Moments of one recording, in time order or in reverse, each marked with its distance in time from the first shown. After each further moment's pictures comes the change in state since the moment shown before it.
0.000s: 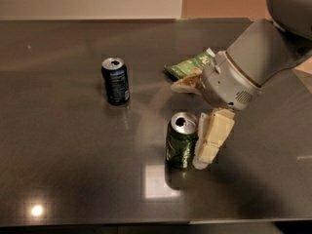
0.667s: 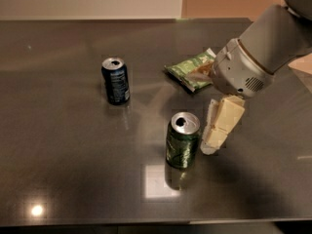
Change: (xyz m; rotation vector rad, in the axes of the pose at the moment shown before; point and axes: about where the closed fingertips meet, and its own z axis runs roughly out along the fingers) arm 0.019 -0.020 -0.024 0.064 0.056 0.090
